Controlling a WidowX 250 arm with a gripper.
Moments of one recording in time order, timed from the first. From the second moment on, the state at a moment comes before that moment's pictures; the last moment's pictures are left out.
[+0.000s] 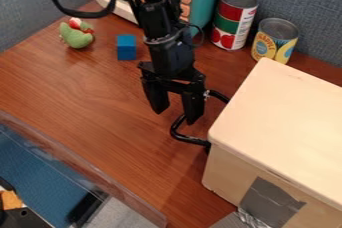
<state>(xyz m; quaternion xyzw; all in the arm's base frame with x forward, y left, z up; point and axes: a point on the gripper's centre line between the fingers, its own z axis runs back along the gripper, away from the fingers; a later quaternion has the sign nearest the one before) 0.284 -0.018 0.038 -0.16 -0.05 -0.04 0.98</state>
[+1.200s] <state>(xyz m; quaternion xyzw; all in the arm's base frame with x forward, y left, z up) 0.284 0.014 0.017 0.01 -0.01 -0.01 1.00</state>
